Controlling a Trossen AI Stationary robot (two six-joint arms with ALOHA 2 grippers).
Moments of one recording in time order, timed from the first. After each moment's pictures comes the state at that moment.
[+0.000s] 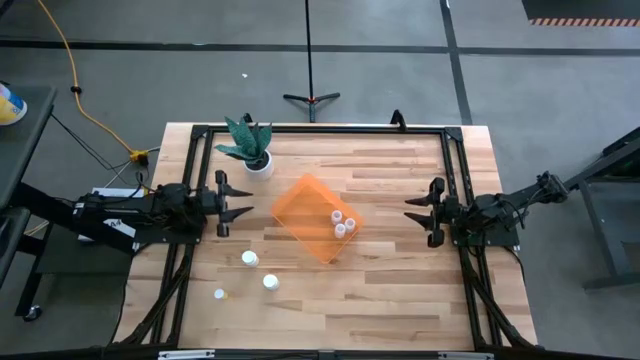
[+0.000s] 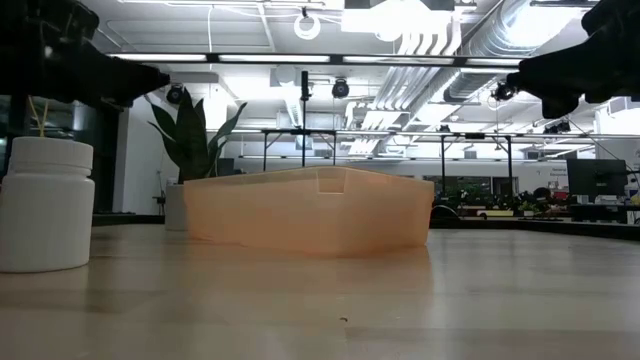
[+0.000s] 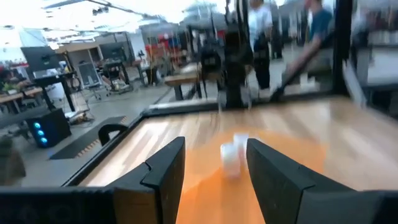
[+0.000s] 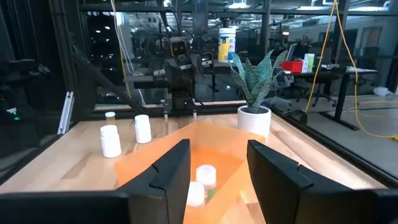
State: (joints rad) left arm -0.03 0.01 0.01 0.07 -0.14 0.17; right arm 0.37 0.03 0.01 0.08 0.50 0.00
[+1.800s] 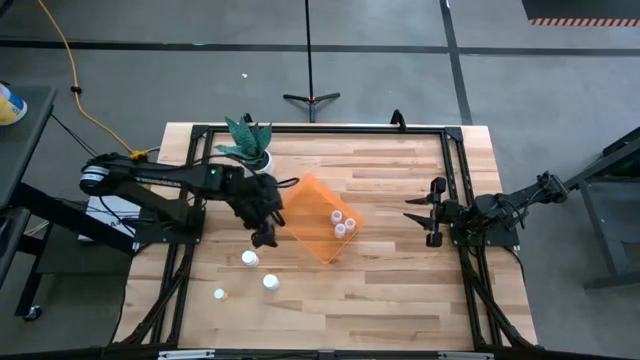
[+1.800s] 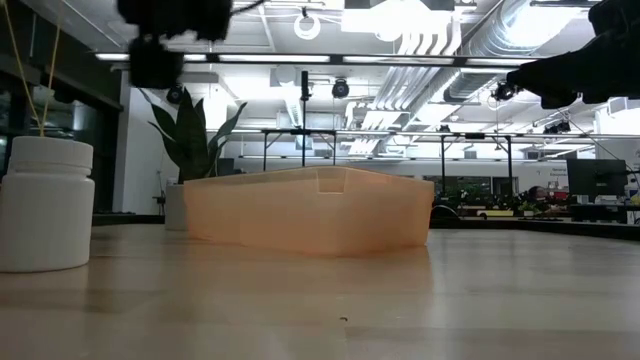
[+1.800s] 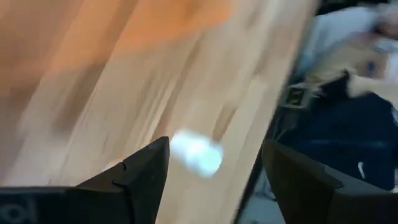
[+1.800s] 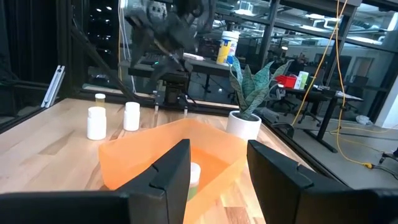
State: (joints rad) left arm -0.03 1.26 1.04 -0.81 0.41 -0.69; right arm 0.37 0.03 0.01 0.08 0.50 -0.18
